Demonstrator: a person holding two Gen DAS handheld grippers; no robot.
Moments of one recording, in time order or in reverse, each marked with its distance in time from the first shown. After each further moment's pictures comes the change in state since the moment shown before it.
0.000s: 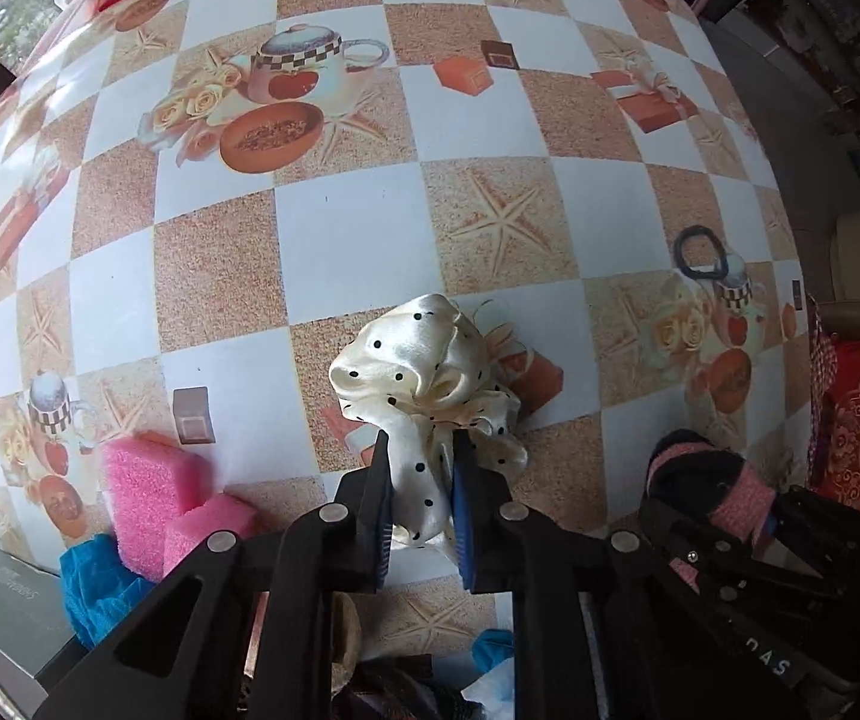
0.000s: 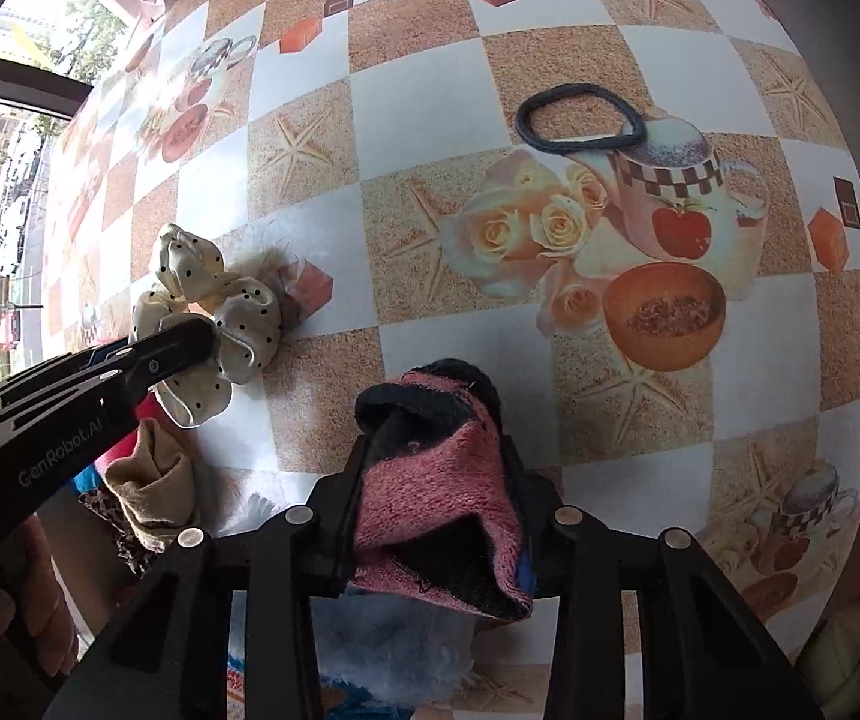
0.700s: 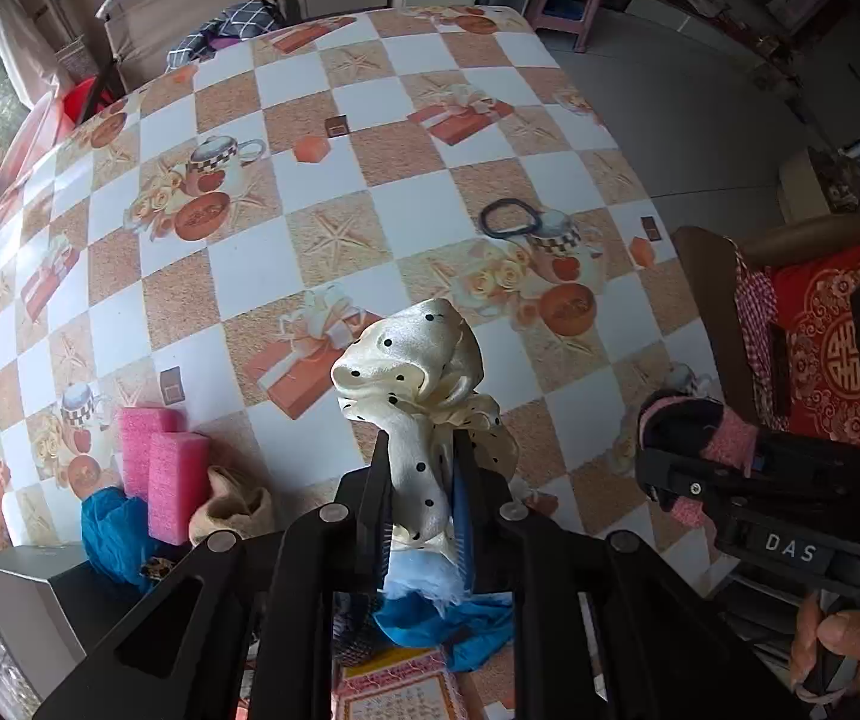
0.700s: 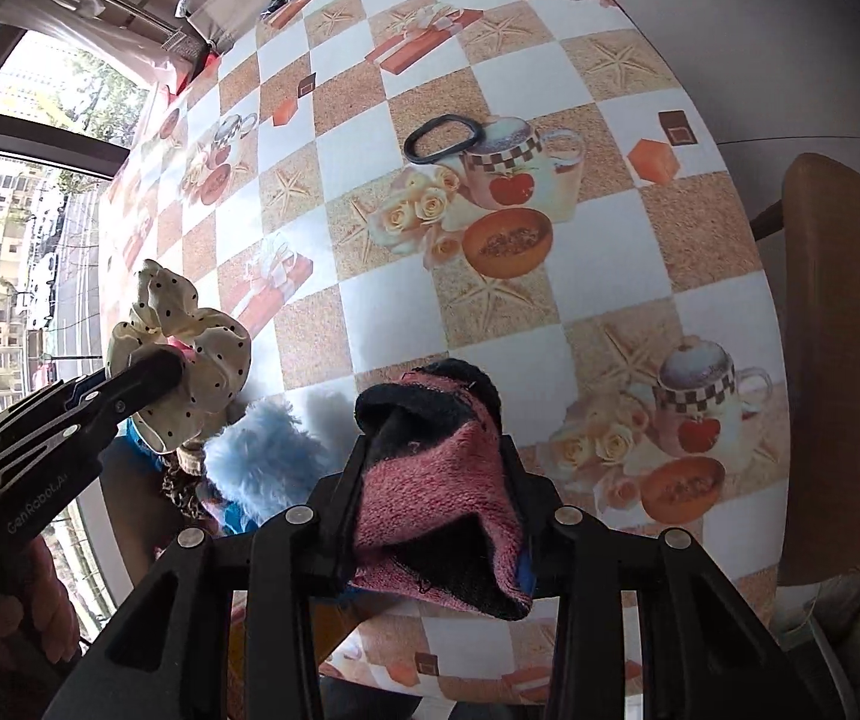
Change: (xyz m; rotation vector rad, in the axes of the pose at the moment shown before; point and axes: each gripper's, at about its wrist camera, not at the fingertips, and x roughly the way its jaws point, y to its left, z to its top) left arm -0.091 -0.071 -0.071 0.185 -0.110 -0.028; right arm -0.088 -0.069 -0.072 0.077 -0.088 0.094
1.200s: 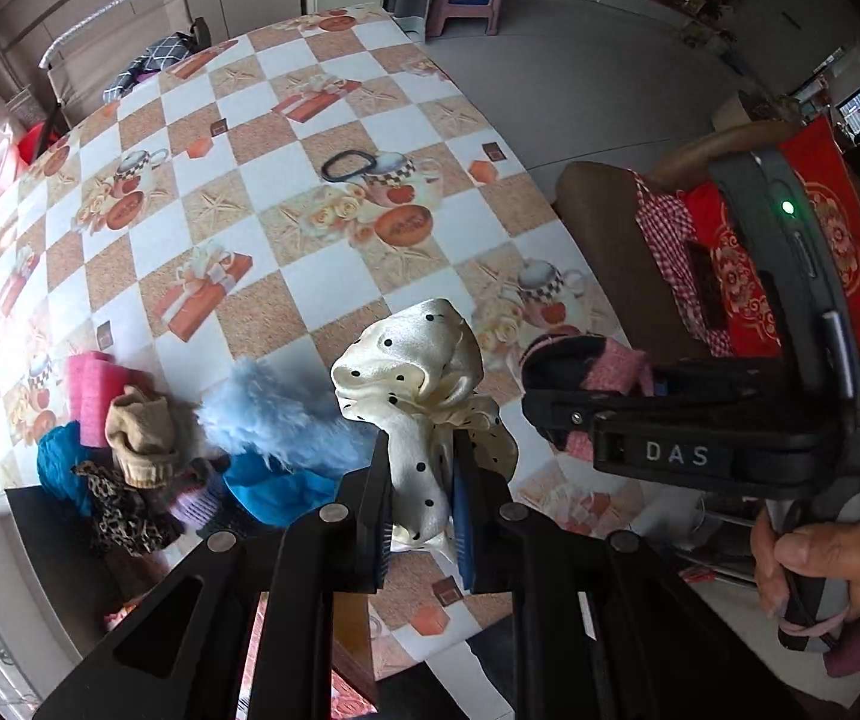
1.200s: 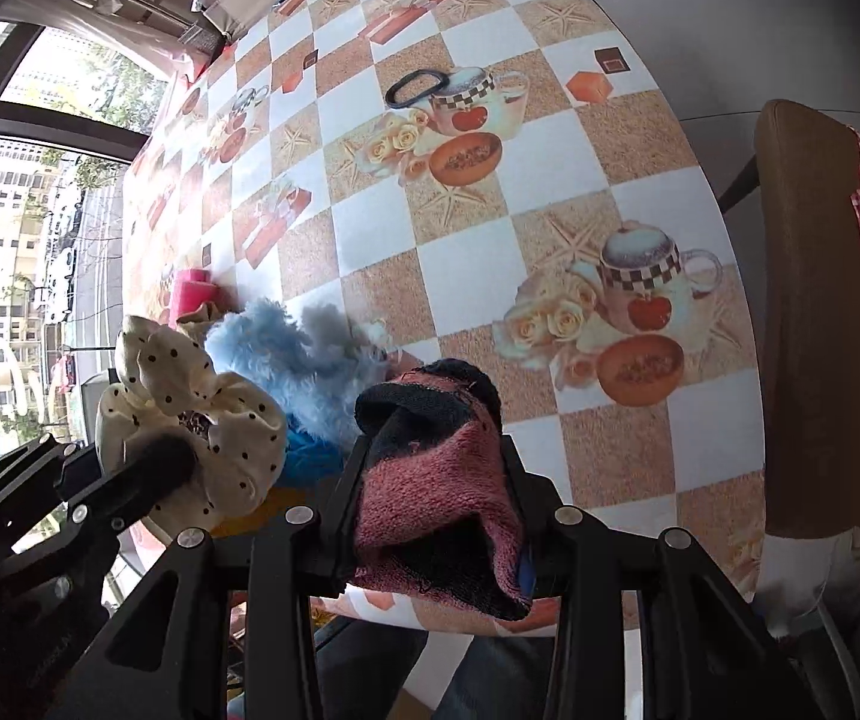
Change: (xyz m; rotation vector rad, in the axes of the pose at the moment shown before) left arm -0.042 -0.093 -0.084 0.136 -0.011 -0.063; right arm -0.016 -0.020 -0.062 -0.009 0.023 0.049
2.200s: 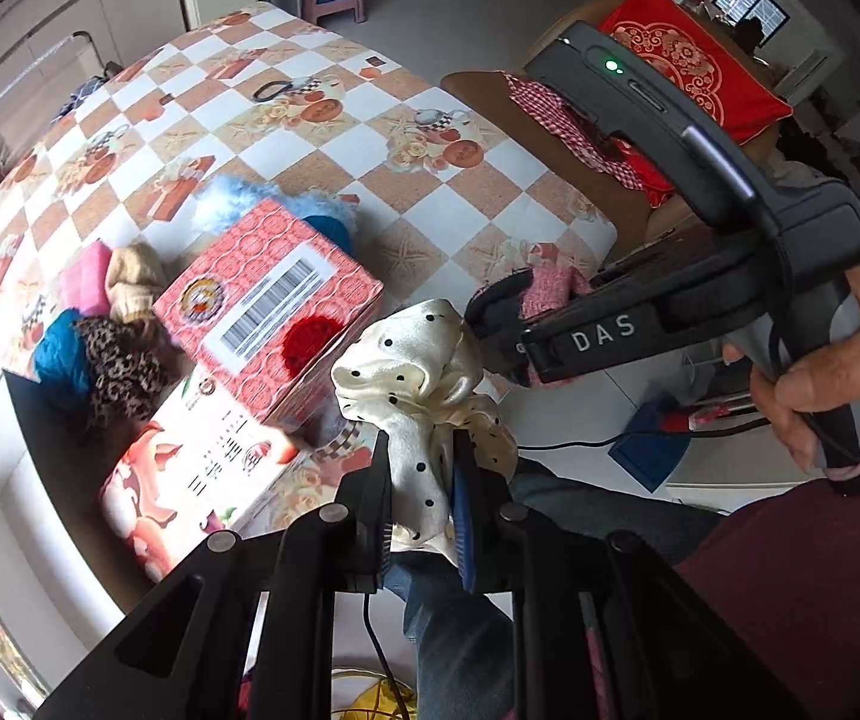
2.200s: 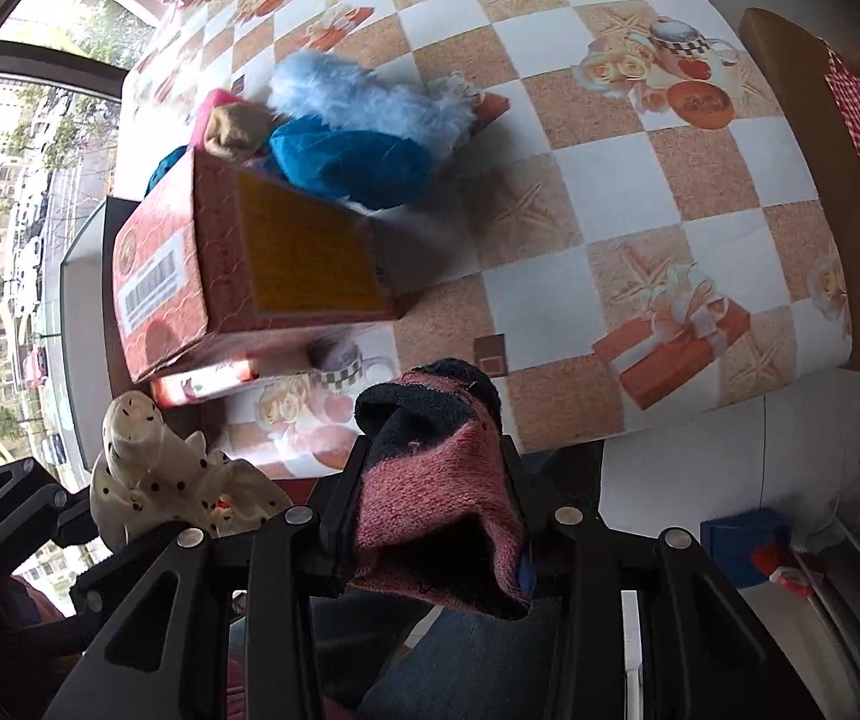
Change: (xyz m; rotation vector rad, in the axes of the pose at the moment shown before) left arm -0.053 0.035 -0.194 0.287 -0.017 -0.094; right arm 0.042 0.085 -0.158 0.015 0.072 -0.084
